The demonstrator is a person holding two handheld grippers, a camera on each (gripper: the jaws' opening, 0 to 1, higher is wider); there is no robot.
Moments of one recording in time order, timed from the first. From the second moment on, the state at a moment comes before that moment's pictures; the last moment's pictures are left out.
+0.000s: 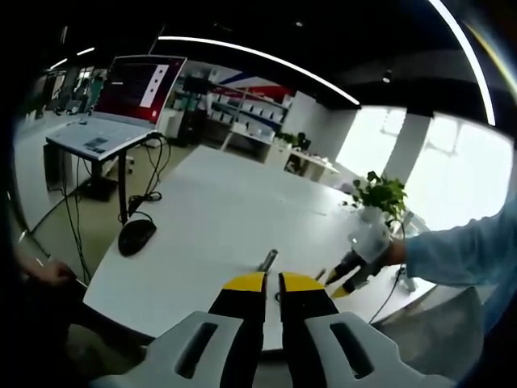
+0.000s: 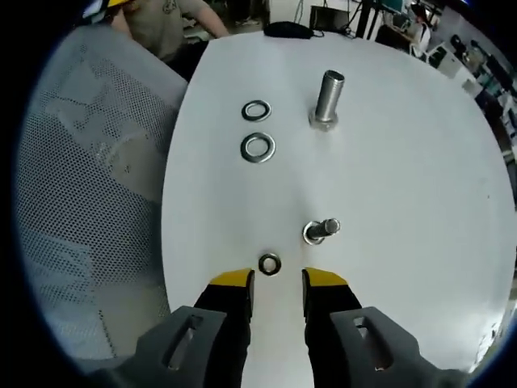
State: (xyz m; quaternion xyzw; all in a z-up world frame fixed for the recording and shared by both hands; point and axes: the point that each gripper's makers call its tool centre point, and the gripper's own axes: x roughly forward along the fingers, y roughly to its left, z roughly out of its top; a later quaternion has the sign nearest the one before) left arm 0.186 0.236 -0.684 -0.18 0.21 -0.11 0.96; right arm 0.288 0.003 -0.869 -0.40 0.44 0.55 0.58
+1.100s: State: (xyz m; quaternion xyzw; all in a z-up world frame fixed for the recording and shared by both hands) left arm 0.186 0.236 -0.685 -0.18 0.21 -0.11 0.96; right arm 0.283 0.006 -0.879 -0.43 0.42 0.56 0.57
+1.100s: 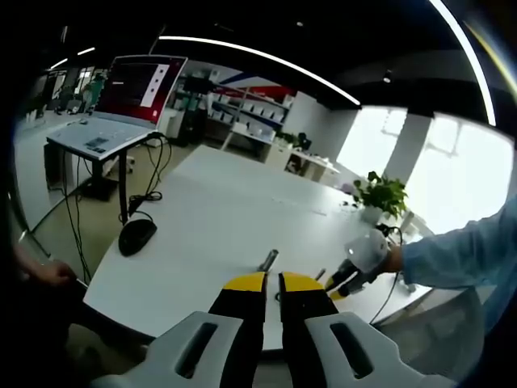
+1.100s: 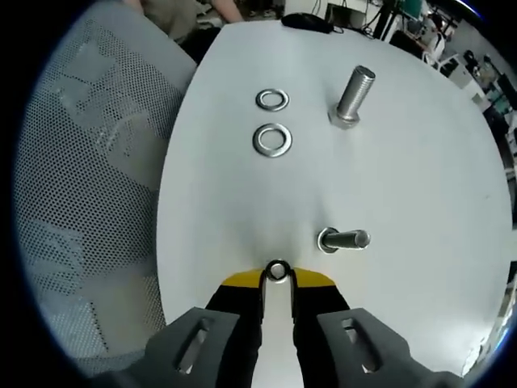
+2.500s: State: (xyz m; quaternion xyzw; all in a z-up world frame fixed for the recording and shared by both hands) left arm 0.187 0.235 -0.684 -0.18 0.21 -0.11 0.96; right arm 0.313 0.026 -0.809 -0.43 0.39 0.55 0.60
